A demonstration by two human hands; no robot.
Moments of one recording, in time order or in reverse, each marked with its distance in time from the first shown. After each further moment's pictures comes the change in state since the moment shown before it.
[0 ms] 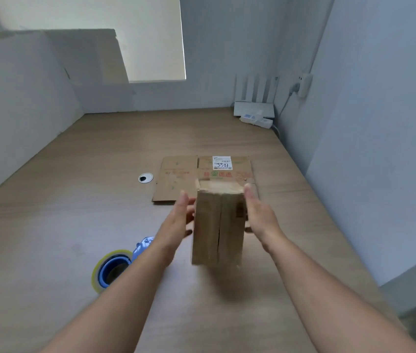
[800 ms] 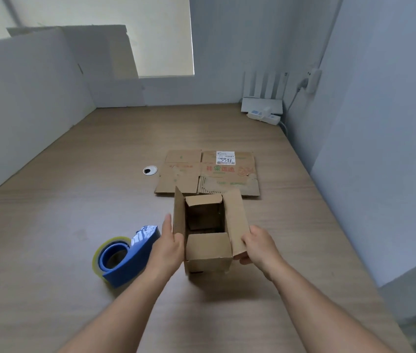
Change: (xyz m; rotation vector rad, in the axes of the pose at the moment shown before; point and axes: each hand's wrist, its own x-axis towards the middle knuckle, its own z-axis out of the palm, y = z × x) left_hand -0.027 -0.052 0.007 0.592 0.320 -0.078; right_hand -0.030 0.053 -0.006 -0.134 -0.175 0.164
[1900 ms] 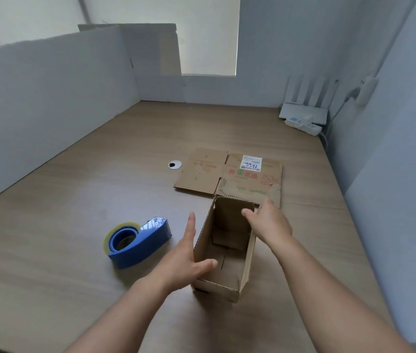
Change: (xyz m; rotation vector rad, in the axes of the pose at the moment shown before) left_hand -0.027 0.015 0.022 0.148 -0.210 0.091; right_hand 0.059 -0.046 -0.029 -0.587 0.140 -0.144
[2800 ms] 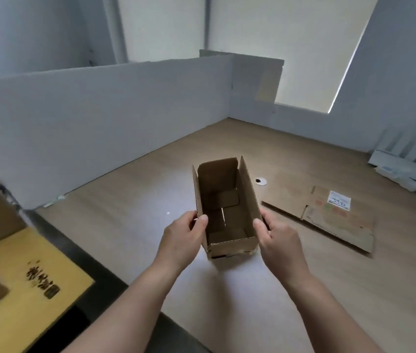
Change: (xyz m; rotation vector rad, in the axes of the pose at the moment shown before) left_hand -0.147 -0.089 -0.133 -0.397 0.705 -0.097; right_hand -0.177 -0.149 0.054 0.286 0.011 -0.720
